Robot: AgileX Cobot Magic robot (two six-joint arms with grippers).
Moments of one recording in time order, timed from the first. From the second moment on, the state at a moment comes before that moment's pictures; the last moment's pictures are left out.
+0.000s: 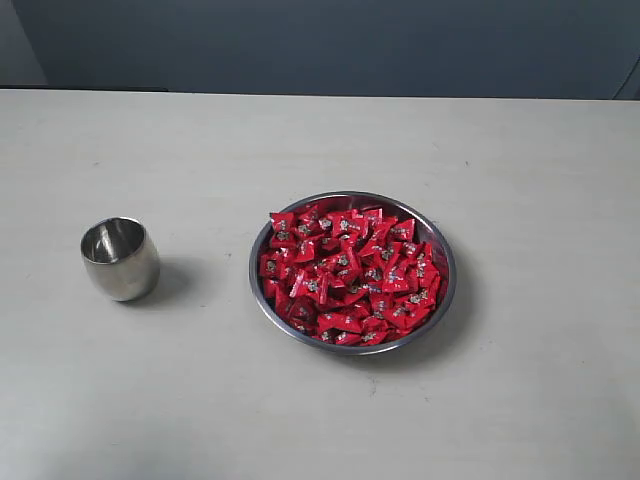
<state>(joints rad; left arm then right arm) 0.12 0.00 0.00 0.05 0.29 -0.02 -0.03 0.01 0.00 0.00 0.32 0.02</state>
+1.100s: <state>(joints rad) 0.12 0.00 0.00 0.05 0.29 -0.02 -0.03 0.01 0.00 0.30 -0.25 0.02</state>
